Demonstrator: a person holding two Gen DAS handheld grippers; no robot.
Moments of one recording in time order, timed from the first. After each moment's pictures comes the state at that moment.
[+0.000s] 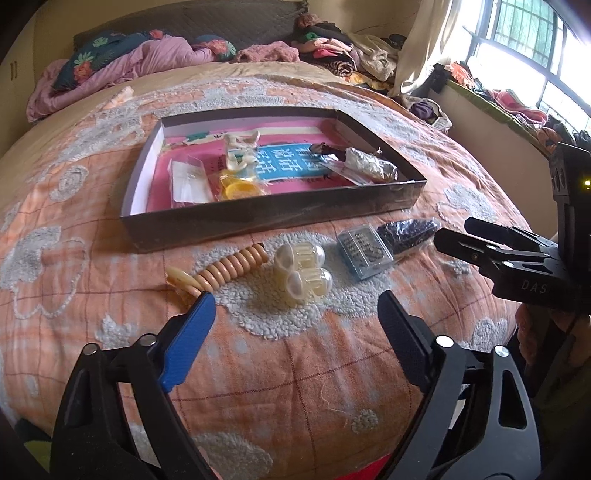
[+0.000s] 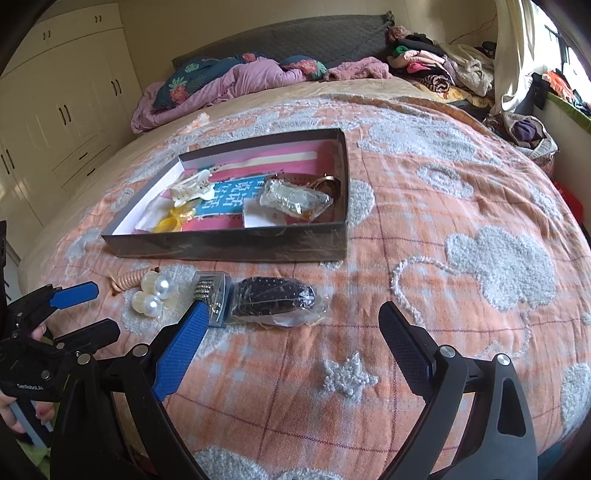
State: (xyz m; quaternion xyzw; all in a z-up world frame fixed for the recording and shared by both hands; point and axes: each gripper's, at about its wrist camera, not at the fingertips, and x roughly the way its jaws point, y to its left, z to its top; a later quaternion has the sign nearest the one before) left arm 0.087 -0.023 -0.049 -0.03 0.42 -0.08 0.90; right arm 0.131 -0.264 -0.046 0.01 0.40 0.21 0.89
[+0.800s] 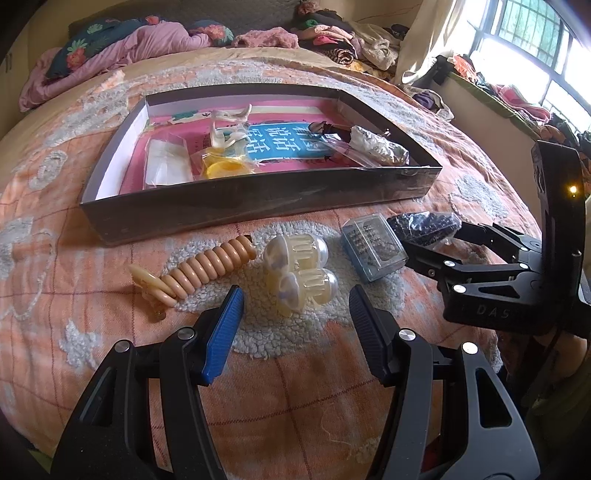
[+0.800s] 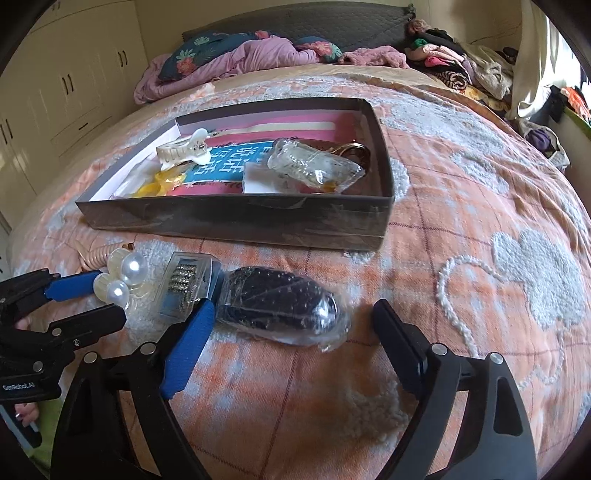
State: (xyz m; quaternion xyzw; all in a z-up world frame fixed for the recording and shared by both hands) left arm 0.110 -0.027 -0.073 -0.04 0.44 -0.09 0.89; right arm 0.155 -0.231 -0.082 -0.04 0.42 0.22 0.88
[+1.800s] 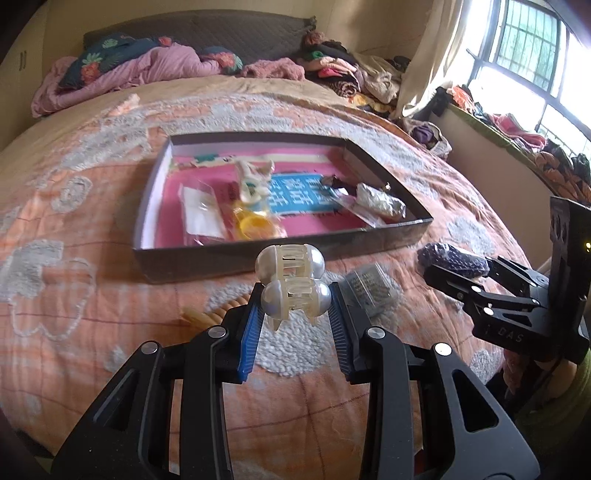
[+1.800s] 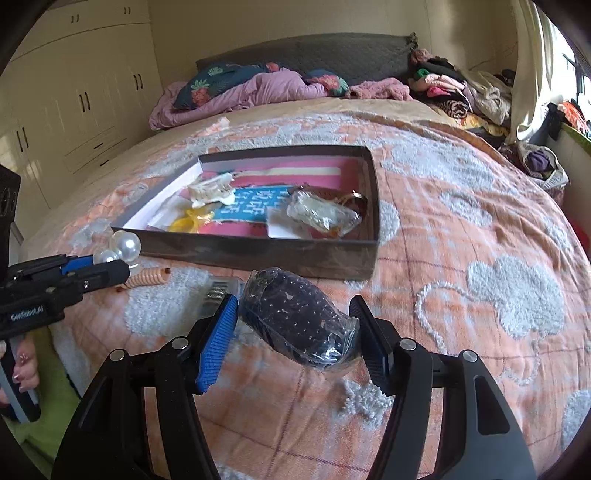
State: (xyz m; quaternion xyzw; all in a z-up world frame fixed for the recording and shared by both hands) left arm 0.101 0.000 -0.032 -0.06 0.38 -0.08 0.92; right arm 0.124 -0.244 -0.044 -0.03 0.36 0.24 0.90
